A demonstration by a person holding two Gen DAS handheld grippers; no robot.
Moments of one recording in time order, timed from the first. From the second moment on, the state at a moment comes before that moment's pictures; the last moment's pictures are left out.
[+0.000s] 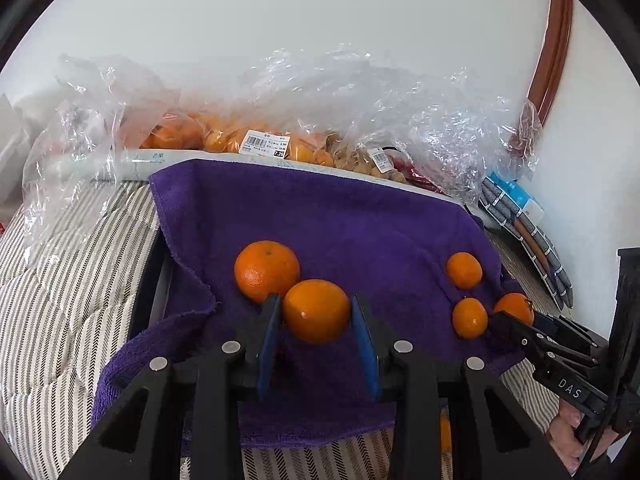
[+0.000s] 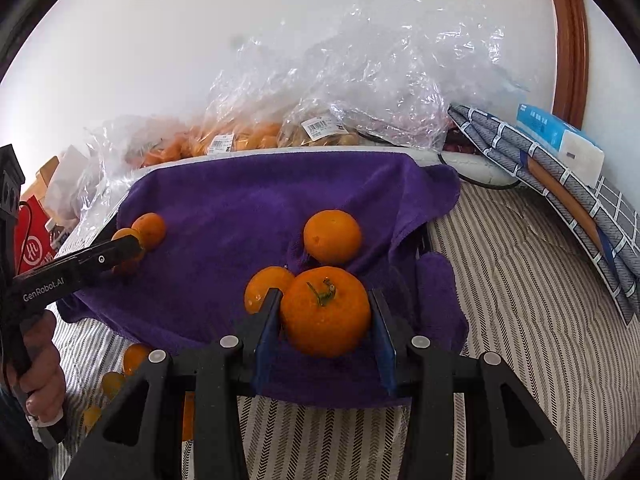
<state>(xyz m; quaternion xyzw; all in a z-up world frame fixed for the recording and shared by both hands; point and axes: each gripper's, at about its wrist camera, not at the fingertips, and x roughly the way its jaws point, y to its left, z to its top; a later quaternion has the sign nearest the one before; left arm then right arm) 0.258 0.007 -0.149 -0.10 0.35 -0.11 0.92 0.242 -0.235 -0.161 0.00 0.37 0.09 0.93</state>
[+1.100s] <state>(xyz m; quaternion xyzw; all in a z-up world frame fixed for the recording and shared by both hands) 0.247 0.009 -0.141 -0.10 0.34 -0.12 0.93 0.213 -0.242 -0.130 0.02 0.28 0.06 0.96</state>
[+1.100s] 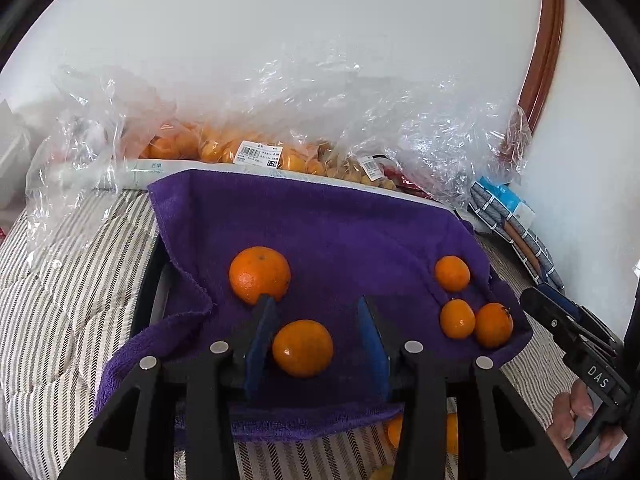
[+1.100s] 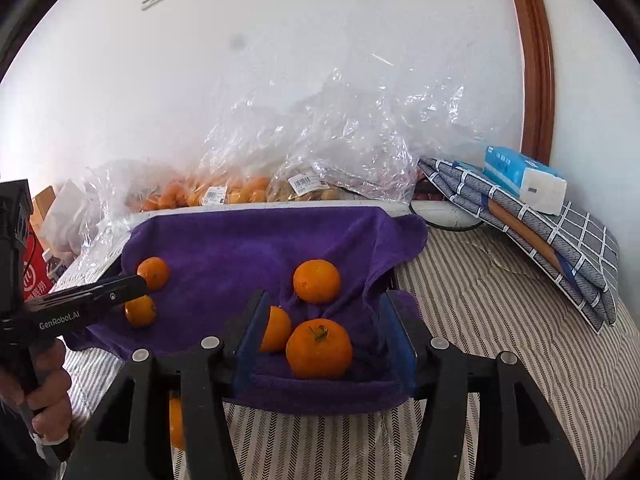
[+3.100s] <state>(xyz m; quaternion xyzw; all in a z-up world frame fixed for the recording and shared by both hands) 0.139 0.068 -0.158 -0.11 0.36 -0.11 0.92 0.148 -0.185 -0.176 -0.02 0.40 0.08 0.91</state>
